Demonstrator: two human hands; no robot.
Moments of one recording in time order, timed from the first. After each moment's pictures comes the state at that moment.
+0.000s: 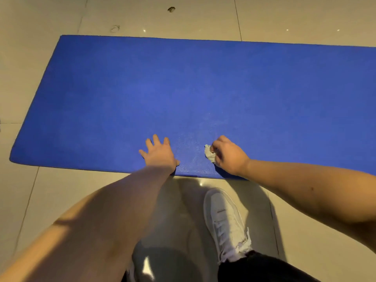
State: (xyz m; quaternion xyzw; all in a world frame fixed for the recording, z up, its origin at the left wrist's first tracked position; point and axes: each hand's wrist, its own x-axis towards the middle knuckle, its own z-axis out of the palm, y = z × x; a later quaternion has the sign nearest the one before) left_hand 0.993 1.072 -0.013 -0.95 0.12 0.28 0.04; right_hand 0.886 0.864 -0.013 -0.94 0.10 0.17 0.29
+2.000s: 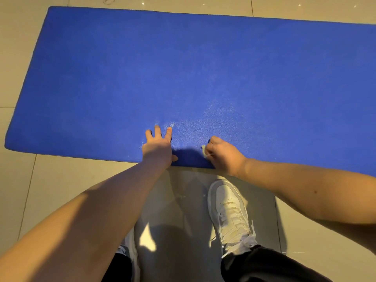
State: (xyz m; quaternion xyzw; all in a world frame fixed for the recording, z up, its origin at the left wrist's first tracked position) left_hand 0.997 1.092 -0.027 -0.94 0.20 0.24 0.15; right_hand 0.884 0.893 -0.040 -0.94 0.02 0.18 0.28
